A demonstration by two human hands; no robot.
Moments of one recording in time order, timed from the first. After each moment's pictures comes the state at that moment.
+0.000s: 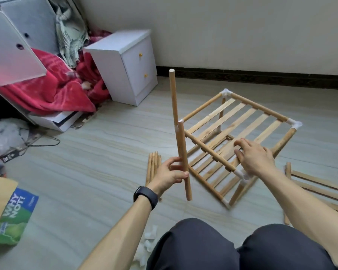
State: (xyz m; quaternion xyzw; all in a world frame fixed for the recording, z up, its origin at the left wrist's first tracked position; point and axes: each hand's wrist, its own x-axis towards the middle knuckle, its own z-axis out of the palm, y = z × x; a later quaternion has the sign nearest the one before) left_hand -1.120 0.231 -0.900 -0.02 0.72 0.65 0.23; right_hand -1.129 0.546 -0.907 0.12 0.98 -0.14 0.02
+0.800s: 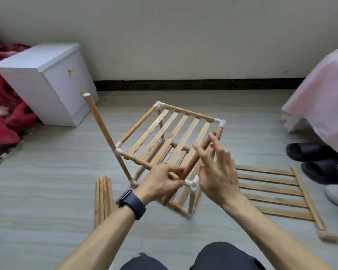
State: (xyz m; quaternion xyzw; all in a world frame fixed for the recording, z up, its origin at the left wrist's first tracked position) left_hand -1.132 0.368 -0.846 0.32 0.81 0.42 0.24; right_hand -1.044 0.551 -0.865 0.03 0.93 -0.08 -0.34
